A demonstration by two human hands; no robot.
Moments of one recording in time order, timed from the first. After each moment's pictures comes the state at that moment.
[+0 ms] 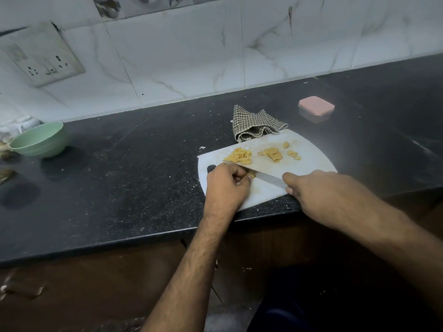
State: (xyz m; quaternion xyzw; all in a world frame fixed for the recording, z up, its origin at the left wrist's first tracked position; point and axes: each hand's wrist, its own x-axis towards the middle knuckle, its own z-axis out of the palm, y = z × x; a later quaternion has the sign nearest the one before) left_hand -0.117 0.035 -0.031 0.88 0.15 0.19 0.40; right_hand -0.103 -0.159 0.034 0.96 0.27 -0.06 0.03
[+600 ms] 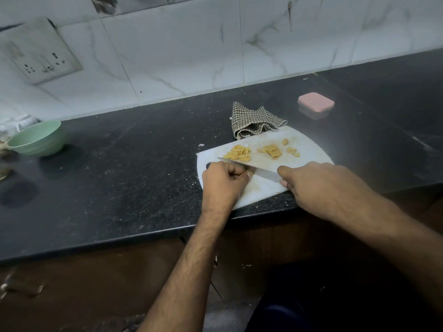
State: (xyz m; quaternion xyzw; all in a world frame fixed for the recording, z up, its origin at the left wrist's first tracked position) left_hand -0.118 0.037 -0.031 0.85 0.19 0.18 0.47; right_hand -0.098 -0.152 0.037 0.96 0.28 -0.04 0.03
